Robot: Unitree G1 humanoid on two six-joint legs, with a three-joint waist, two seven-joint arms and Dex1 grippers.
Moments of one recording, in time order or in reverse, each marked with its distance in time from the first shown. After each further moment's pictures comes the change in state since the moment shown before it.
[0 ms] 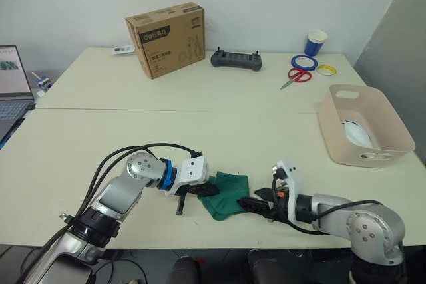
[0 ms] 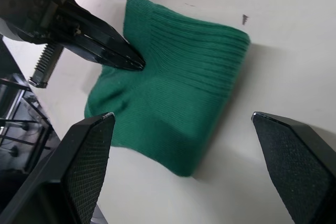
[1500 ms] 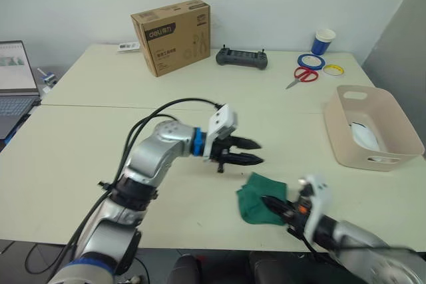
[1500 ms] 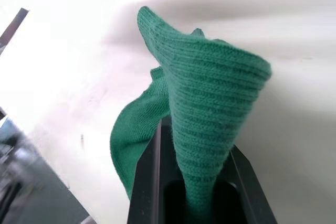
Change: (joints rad) left arm -0.339 -0.322 0.092 0.011 -0.265 0.368 0.070; right arm 0.461 -0.034 -0.193 -0.365 0.139 -0.300 -0.118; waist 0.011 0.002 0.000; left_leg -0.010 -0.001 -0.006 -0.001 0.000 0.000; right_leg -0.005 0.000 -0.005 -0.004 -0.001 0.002
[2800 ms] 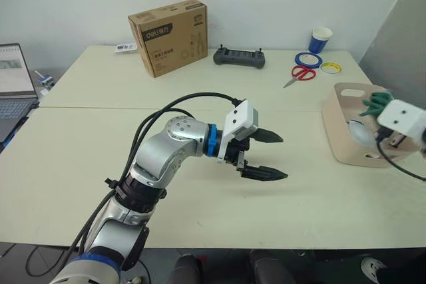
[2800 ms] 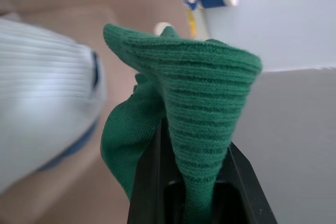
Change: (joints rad) left arm 0.017 -0.007 -0.035 -0.188 -0.052 0.106 0.081; right arm -0.581 -1.085 0.428 1.028 -0.903 -1.049 0.178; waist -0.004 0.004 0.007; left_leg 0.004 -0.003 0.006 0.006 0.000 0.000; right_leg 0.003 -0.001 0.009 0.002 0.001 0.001
